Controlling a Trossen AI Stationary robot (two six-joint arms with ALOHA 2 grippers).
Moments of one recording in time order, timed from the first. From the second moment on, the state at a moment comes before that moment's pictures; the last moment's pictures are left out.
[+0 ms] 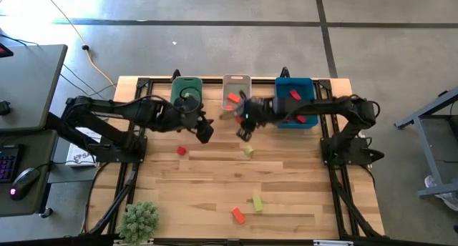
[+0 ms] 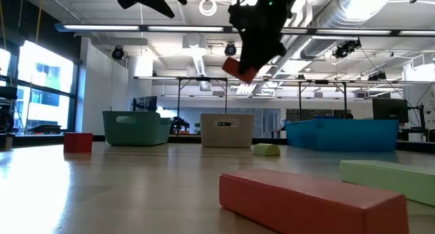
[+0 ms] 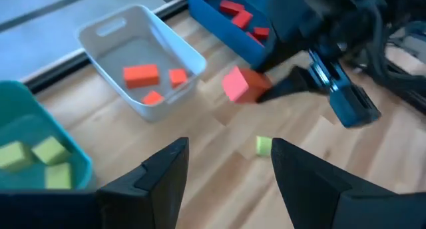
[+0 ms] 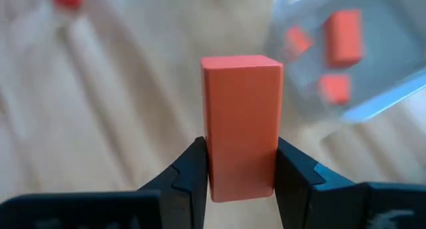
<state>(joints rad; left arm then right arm) 0.01 1.34 1.34 -0.83 -0.51 -0.71 -0.08 1.70 1.43 -0.78 0.20 0.38</state>
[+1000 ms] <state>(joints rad) 0.27 1.34 1.34 -0.82 -0.50 -0.38 -0.46 1.92 1.42 -0.40 0.18 0.33</state>
